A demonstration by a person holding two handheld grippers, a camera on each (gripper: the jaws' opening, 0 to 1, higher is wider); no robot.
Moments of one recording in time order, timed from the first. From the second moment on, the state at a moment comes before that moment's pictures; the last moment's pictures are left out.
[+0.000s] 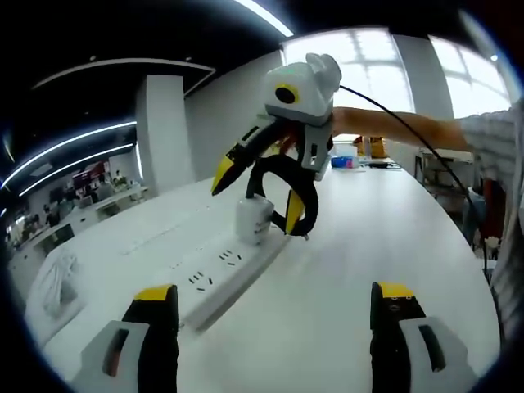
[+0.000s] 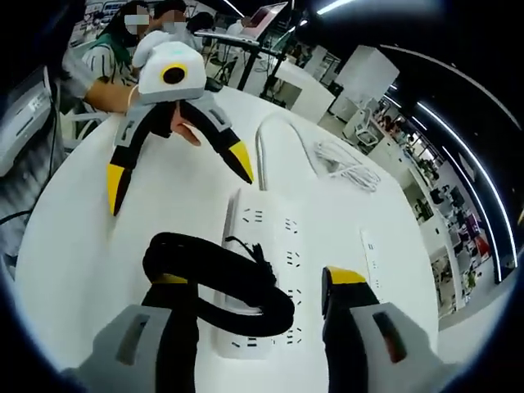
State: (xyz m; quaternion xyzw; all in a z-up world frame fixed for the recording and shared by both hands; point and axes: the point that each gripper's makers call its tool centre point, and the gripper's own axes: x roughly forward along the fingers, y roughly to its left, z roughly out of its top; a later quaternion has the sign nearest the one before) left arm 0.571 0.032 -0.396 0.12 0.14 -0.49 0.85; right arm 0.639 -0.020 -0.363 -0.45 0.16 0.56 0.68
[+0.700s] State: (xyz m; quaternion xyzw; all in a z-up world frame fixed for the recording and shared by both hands) left arm 0.571 0.036 -0.392 0.12 0.14 -0.48 0.85; right arm 0.638 -0.017 -0.367 -0.53 0.18 0.54 0.62
